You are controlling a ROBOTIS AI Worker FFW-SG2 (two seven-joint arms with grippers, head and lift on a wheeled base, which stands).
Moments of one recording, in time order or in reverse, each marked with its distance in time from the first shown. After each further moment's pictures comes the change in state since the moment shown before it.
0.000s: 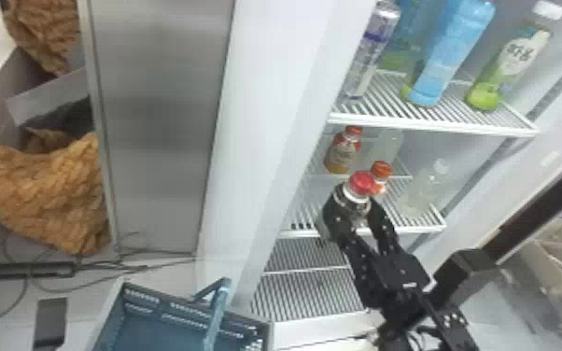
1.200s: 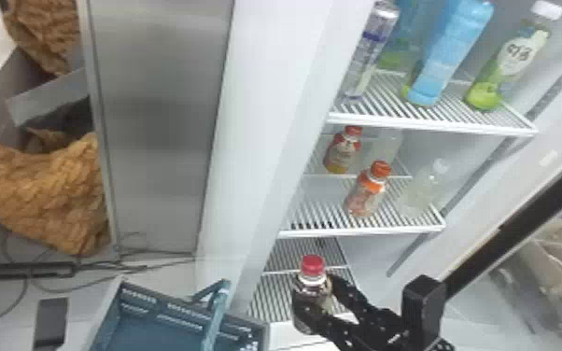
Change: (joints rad) left arm -0.004 0.002 0.000 0.000 -0.006 0.012 0.000; right arm 0.101 -0.019 -0.064 -0.091 0.159 0.438 0.349
